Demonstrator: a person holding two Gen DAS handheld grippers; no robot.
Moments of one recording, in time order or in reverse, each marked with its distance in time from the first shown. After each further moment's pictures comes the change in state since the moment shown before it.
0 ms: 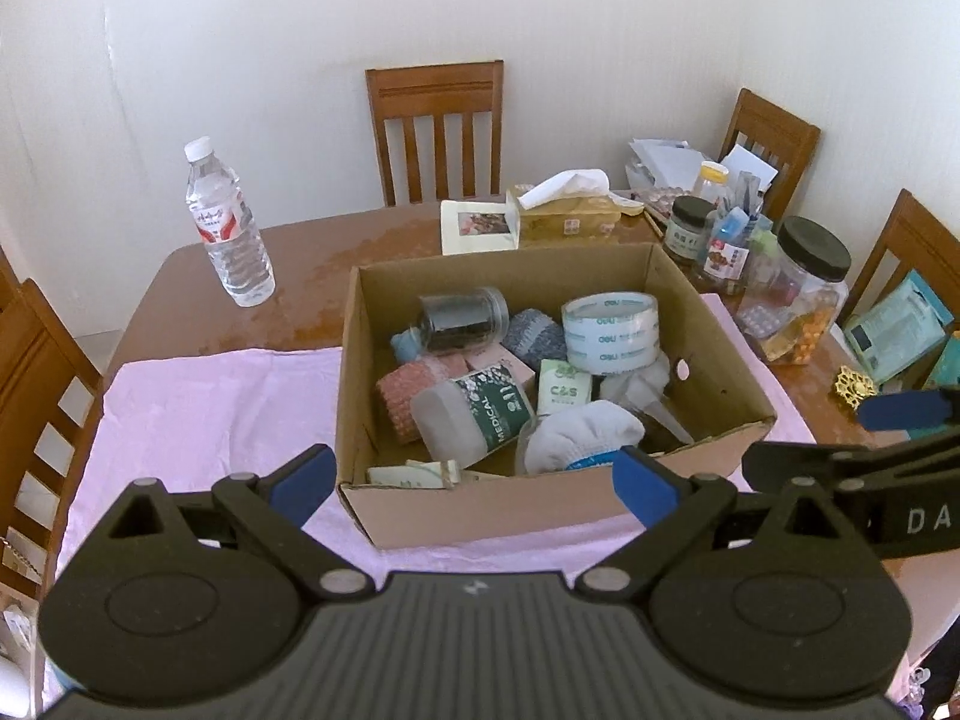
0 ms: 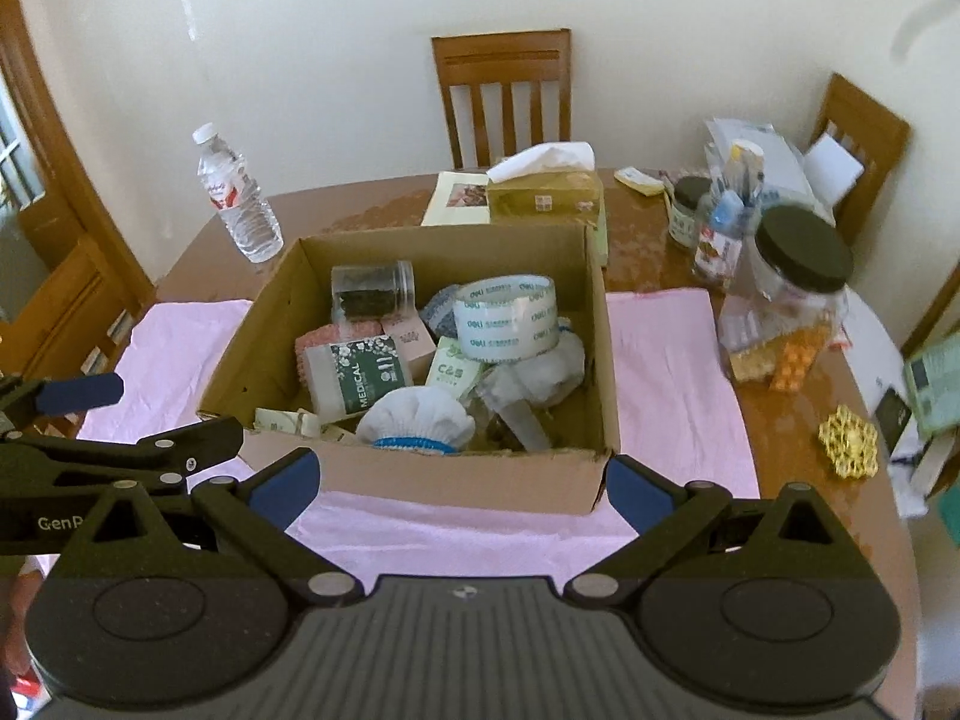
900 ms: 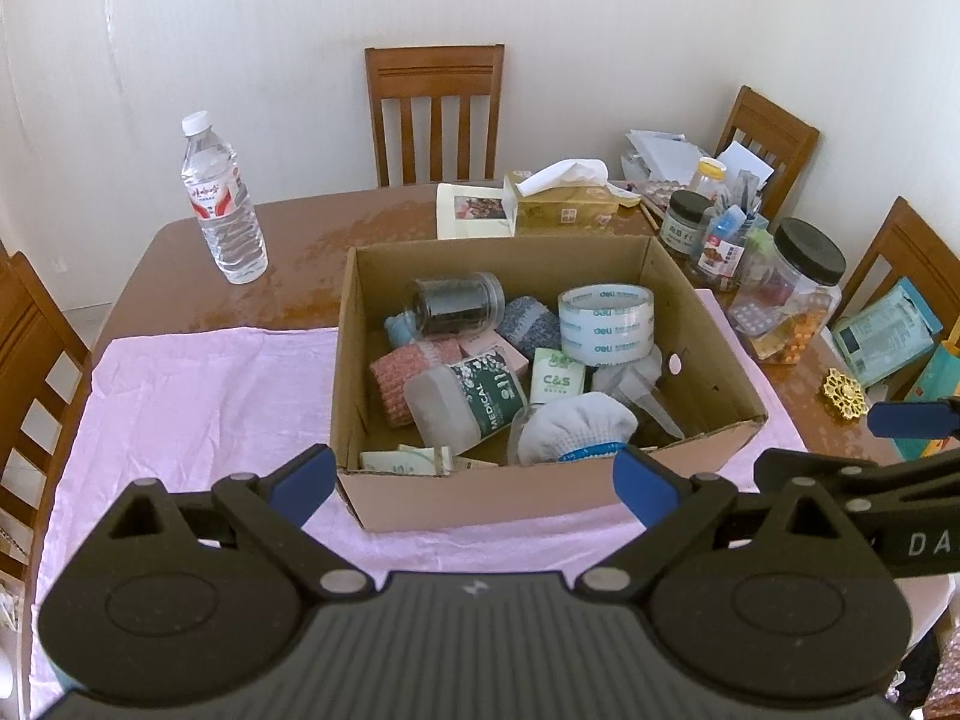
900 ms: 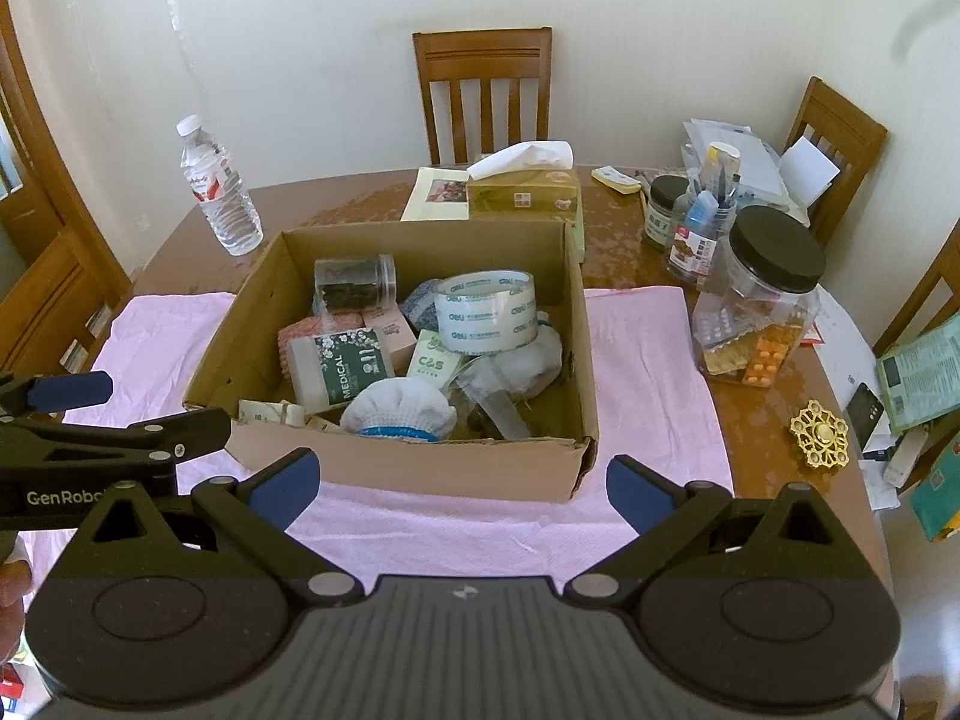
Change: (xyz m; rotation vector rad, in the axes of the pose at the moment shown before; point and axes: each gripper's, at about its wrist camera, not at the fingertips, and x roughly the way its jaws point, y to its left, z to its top) left arm 0.001 0.008 0.002 -0.039 0.039 -0.034; right arm -0.009 0.007 -0.002 -0.014 0.005 -0.058
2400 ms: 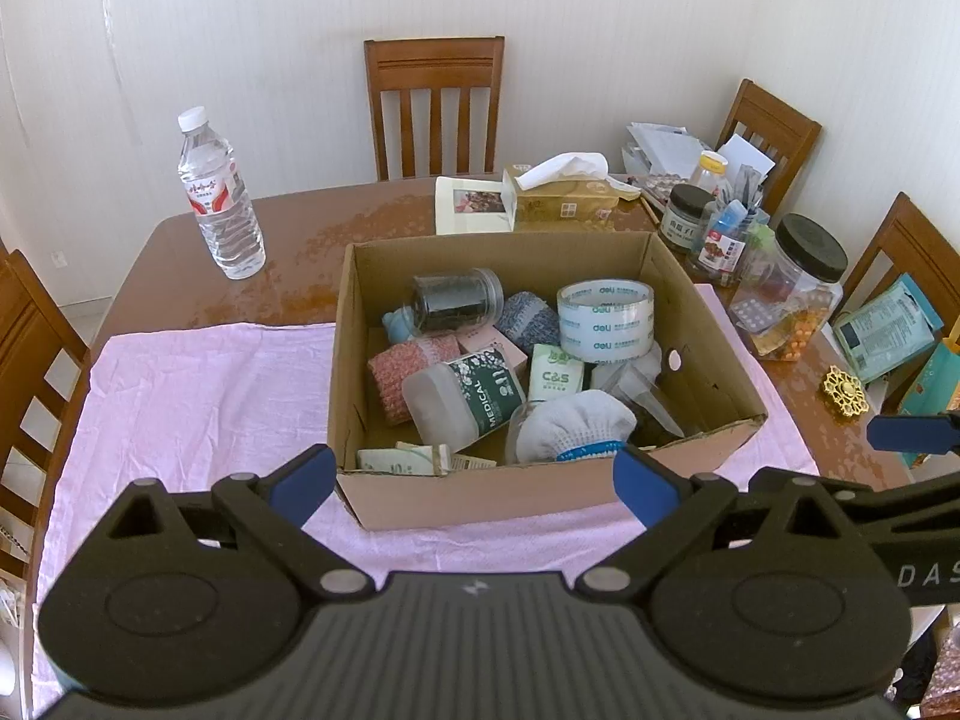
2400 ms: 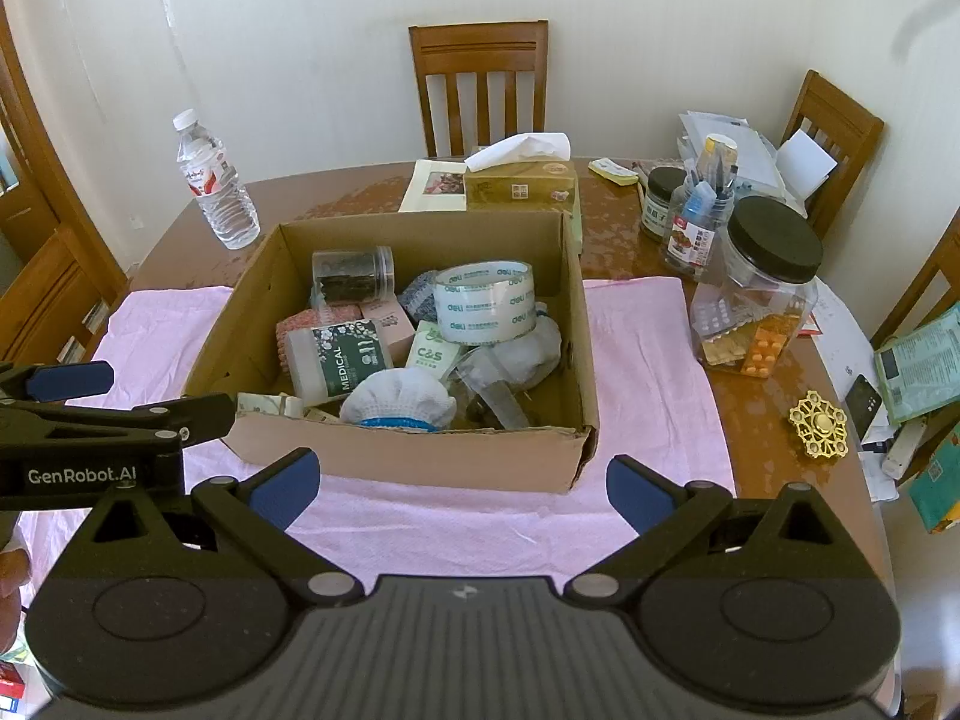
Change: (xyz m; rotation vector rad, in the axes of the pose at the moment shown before) left arm 0.003 -0.002 0.003 -0.003 0.008 0.005; right arm 0.000 0.002 -0.002 0.002 0.015 -0.008
